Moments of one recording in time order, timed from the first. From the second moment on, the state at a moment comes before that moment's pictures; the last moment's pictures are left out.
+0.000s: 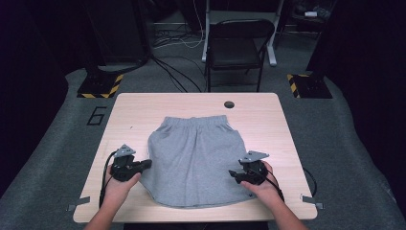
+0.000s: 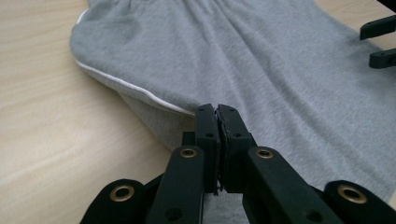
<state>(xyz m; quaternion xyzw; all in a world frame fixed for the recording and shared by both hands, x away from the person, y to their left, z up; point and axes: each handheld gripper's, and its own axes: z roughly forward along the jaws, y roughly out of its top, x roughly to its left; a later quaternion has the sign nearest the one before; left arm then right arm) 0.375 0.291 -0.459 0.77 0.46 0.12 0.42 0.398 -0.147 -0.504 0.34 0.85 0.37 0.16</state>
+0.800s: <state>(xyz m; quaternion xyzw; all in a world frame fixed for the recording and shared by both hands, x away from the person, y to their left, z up) 0.408 0.213 -0.431 0.81 0.38 0.10 0.43 0.399 -0.146 -0.505 0.35 0.84 0.38 0.16</state>
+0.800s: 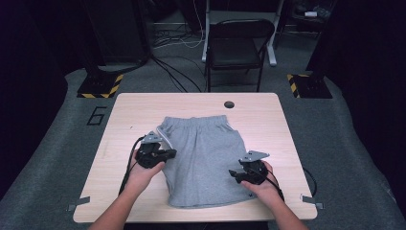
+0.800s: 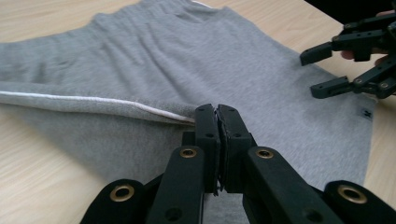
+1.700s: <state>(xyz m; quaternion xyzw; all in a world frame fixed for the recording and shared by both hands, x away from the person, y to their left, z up) 0.438 0.168 -0.483 0.81 0.40 0.05 0.42 0.400 -0.143 -0.509 0.34 0.85 0.37 0.15</state>
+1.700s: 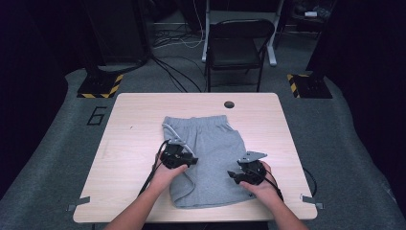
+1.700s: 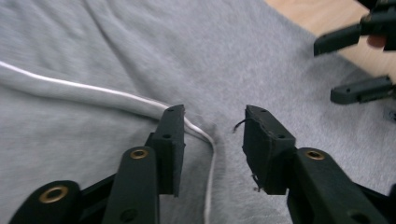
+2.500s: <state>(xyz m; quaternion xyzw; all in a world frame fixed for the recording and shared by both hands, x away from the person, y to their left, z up) 0.417 0.156 -0.505 0.84 0.37 0.06 0.40 0.398 -0.142 -0.502 0.34 0.85 0.38 0.16</state>
